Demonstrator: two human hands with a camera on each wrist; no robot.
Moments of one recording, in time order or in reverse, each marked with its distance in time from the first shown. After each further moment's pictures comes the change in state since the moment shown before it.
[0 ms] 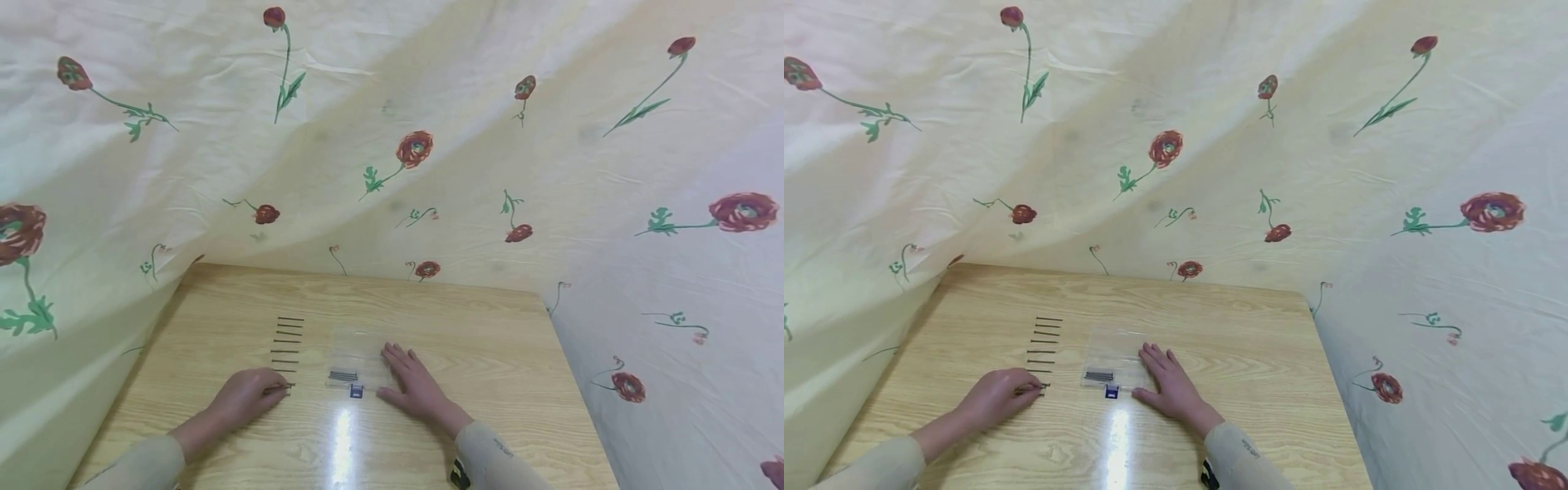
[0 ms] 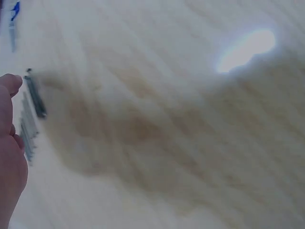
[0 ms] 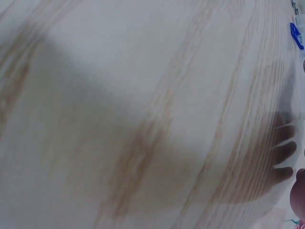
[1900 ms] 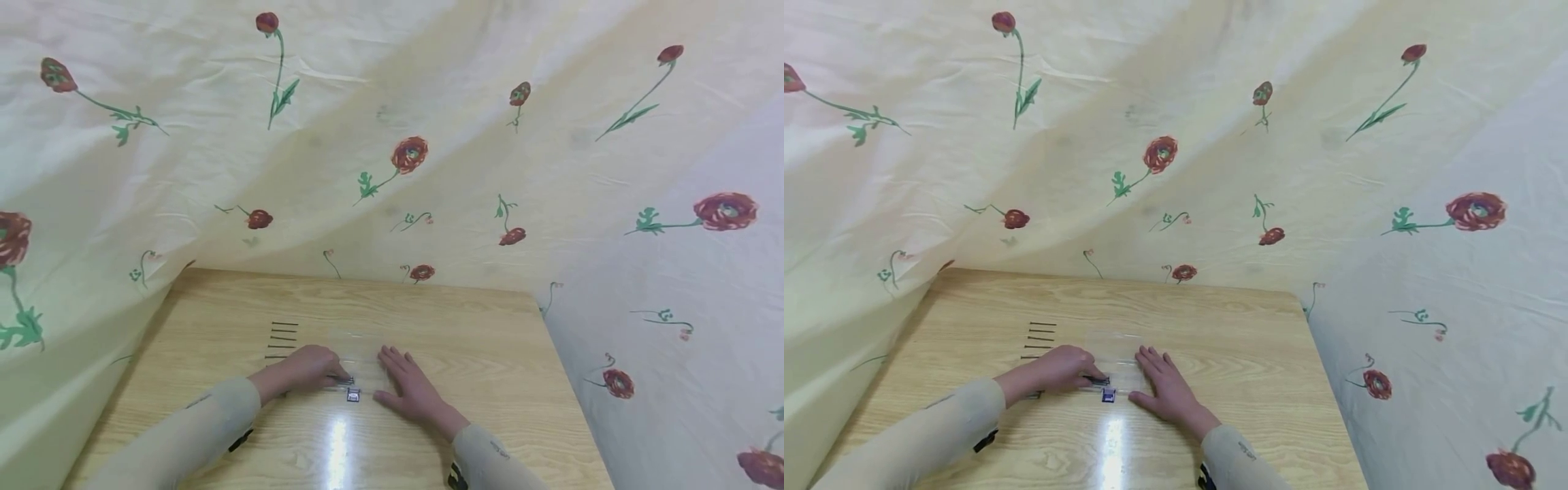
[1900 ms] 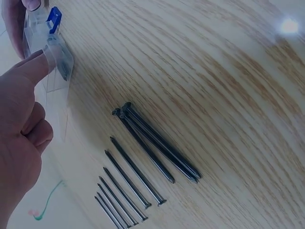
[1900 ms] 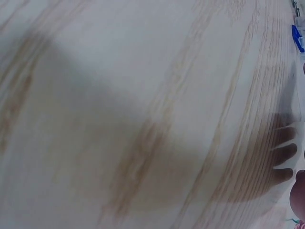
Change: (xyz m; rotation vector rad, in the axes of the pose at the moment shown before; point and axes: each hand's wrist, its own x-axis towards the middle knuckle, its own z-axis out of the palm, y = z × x) left_hand 0.127 0.033 0.030 0.004 -0.475 0.377; right_hand 0.004 -0.007 -0.002 0.035 0.011 0.044
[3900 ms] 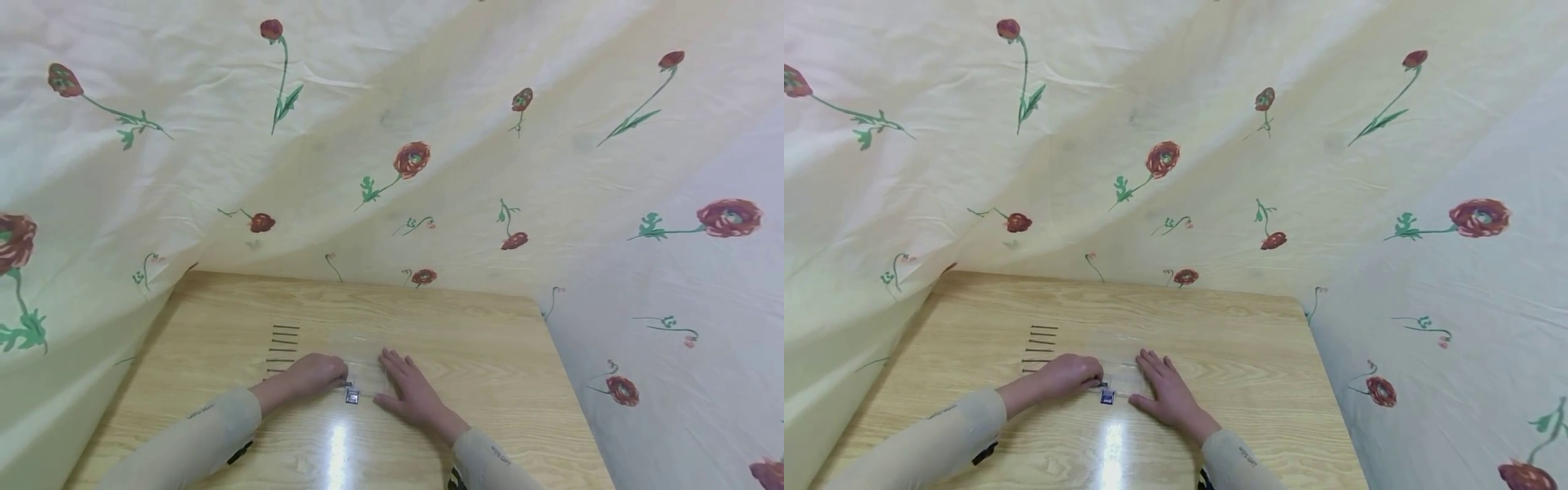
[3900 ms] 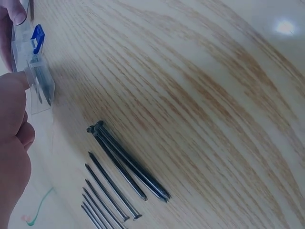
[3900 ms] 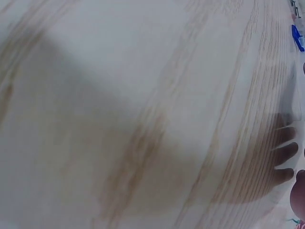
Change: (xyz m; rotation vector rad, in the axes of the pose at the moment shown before) left_hand 0.000 0.011 0.013 0.019 0.159 -0.082; right_hand 0.002 0.002 0.003 0.023 0.019 0.002
